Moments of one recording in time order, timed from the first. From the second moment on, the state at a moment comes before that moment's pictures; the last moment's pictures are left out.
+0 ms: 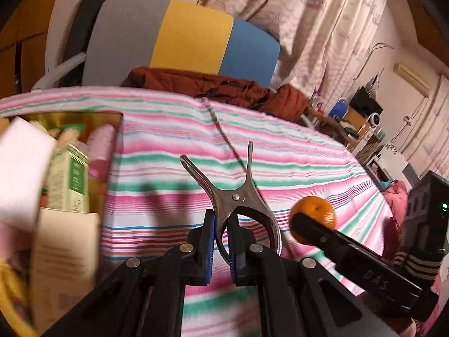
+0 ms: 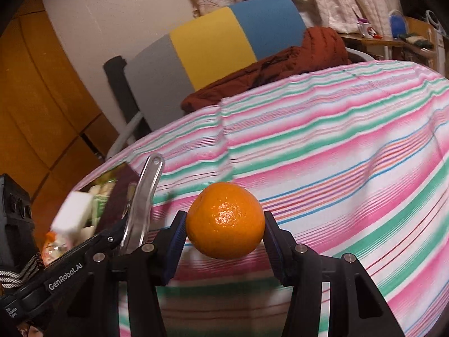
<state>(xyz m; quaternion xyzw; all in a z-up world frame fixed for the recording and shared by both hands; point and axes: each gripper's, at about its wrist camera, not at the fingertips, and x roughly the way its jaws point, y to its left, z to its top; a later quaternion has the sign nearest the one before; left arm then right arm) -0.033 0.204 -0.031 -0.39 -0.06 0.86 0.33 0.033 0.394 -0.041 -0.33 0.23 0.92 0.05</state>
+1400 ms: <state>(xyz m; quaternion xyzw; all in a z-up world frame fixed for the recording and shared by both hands) -0.059 -0.009 0.024 -0.37 -0.08 0.92 0.11 -0.069 0.237 -0.007 -0.36 0.17 0.91 -0.08</state>
